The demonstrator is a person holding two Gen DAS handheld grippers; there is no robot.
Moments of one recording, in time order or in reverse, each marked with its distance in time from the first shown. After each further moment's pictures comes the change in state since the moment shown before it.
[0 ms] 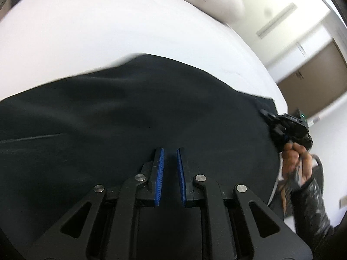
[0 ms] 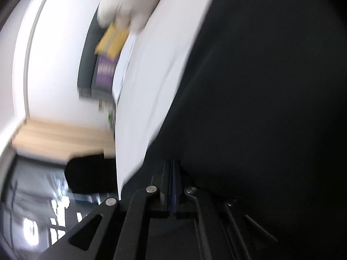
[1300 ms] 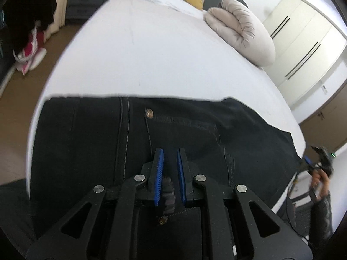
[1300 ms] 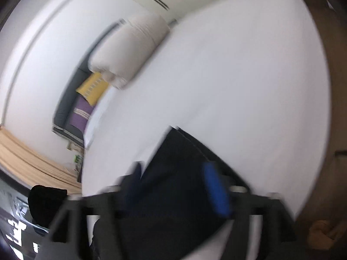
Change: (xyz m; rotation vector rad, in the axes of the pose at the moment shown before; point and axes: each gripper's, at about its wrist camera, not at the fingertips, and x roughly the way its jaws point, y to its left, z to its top) left arm -0.184 0.130 -0.087 -0.149 -0.236 0.165; right arm -0.182 0.030 -0.008 -0.164 -0.388 -0.207
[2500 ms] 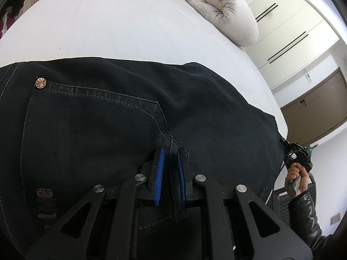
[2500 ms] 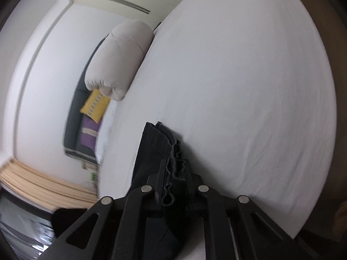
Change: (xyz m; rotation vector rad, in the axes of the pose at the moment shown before) left arm 0.085 -0.074 -0.007 0.005 0.166 -0.160; right arm 0.062 -0.002 -0.035 0.155 0.051 0.025
